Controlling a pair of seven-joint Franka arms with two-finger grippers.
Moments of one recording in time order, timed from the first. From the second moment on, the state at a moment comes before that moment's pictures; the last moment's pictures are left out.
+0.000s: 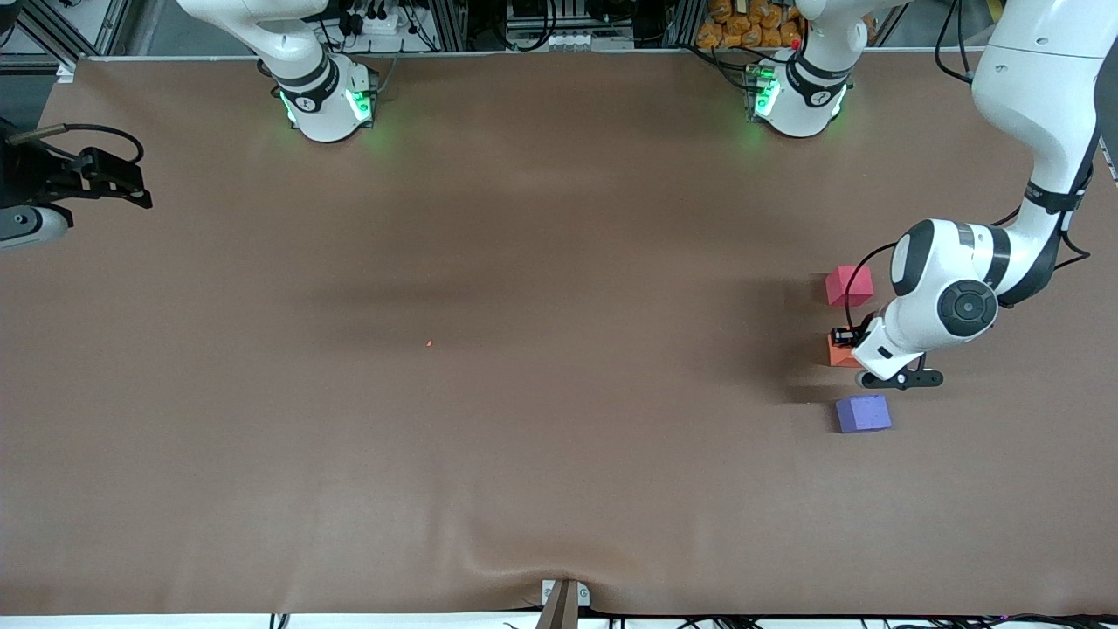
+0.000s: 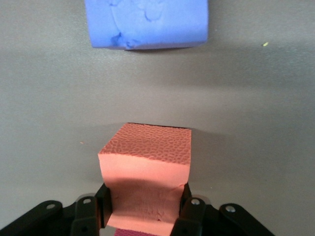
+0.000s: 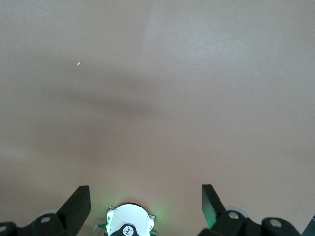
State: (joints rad) left arm 0.26 0.48 -0.29 -2.01 0.32 2.28 -0.25; right arm 0.06 0.09 -0.06 -1.38 0.00 1.28 -0.25
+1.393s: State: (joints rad) left arm 0.26 0.31 -0.44 -1.52 0.30 1.78 -0.28; right arm 0.07 0.10 -0.06 -1.38 0.00 1.28 -0.25
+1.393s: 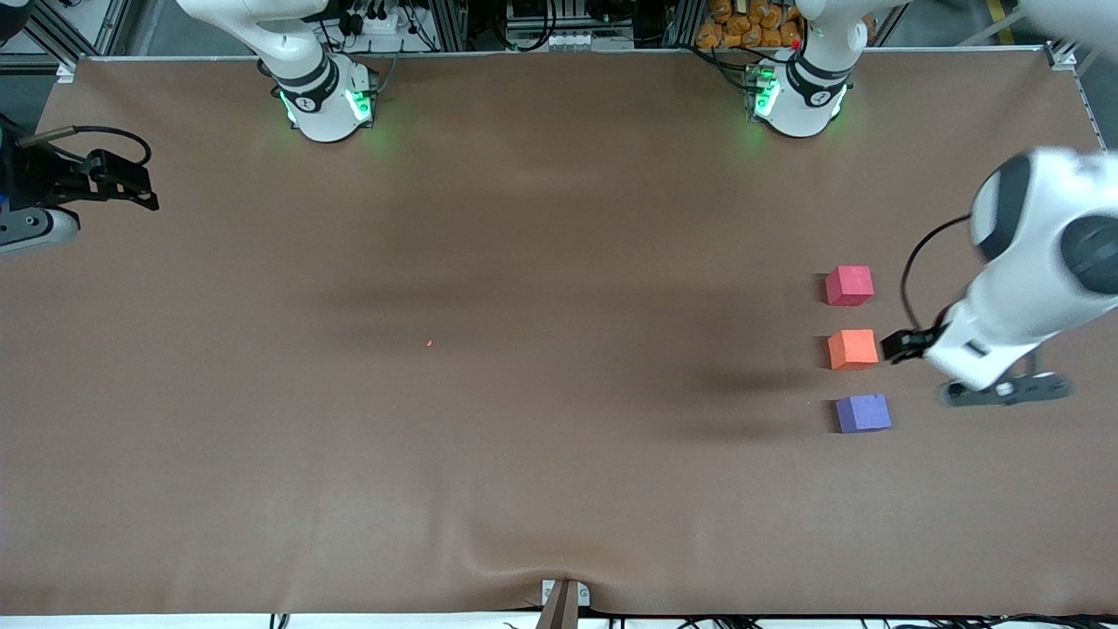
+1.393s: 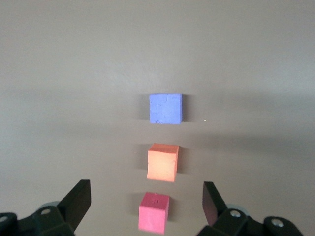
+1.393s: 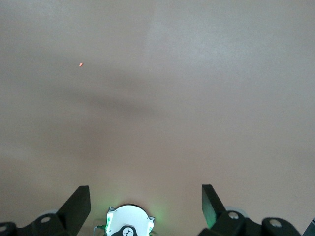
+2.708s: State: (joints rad) left arm 0.01 -0.09 -0.09 -1.62 0.03 1.54 -0.15; right arm 0.07 0.10 -0.06 -1.38 0.00 1.29 -0.25
